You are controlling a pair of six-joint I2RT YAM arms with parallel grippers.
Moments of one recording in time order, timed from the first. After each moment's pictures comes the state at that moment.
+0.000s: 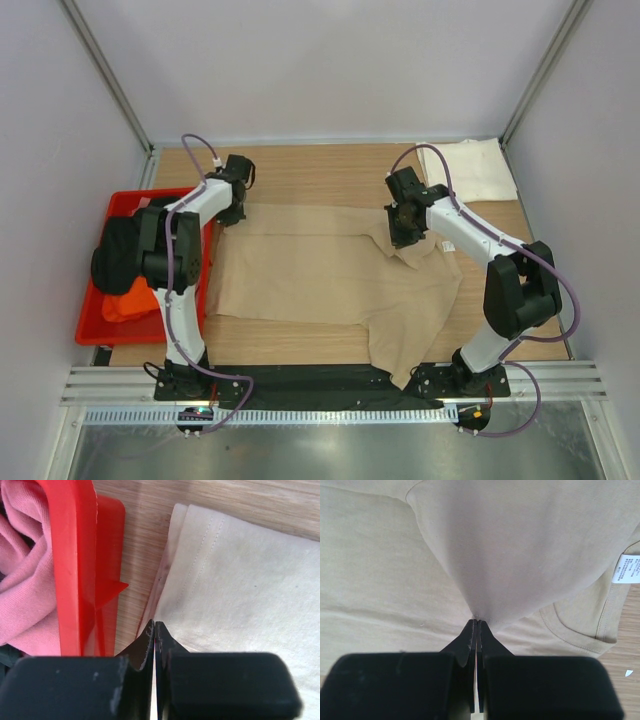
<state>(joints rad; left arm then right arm) -0.20 2.03 1.49 -0.63 -0.44 -0.27 0.40 1.64 1.25 -0.78 0.11 0.27</state>
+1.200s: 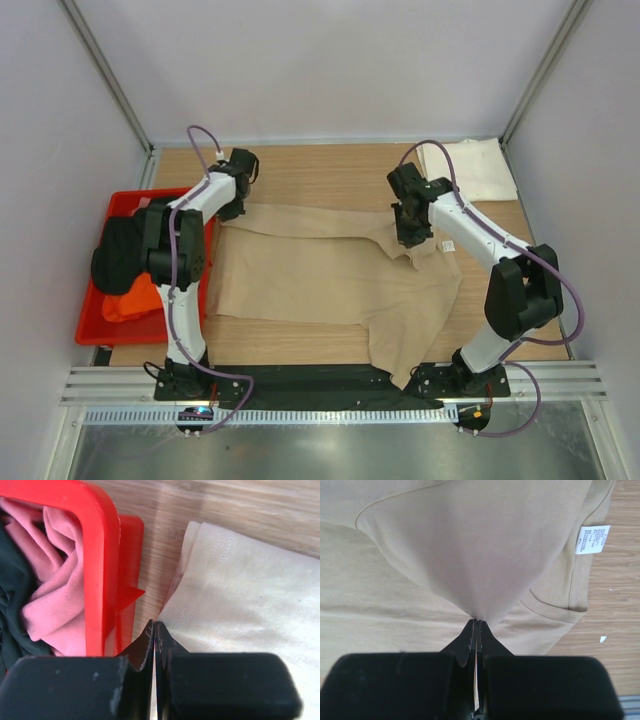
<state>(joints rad) -0.21 2.07 1.59 -0.72 -0.52 -0.24 0.40 1.64 1.31 -0.92 0.20 0.31</state>
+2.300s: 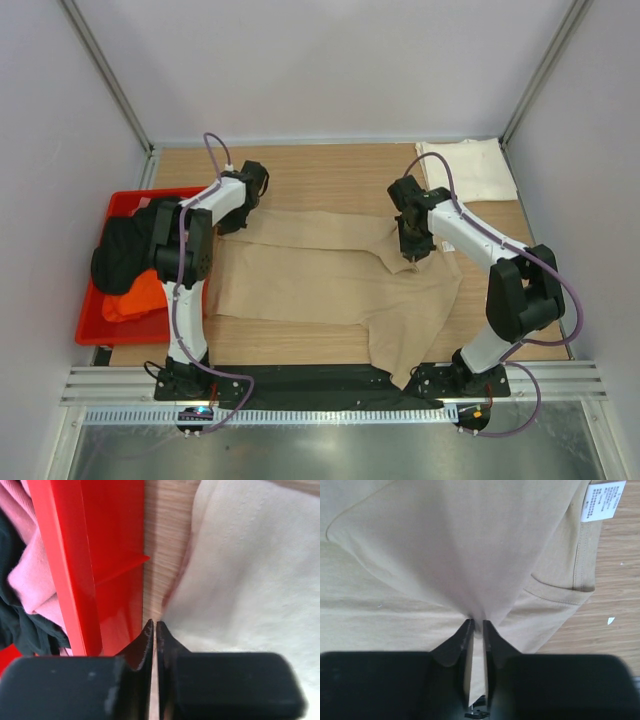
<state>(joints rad) -0.26 2.12 1.56 -0.82 -0.63 -0.24 0.40 1.62 1.22 -0.94 0.23 0.36</state>
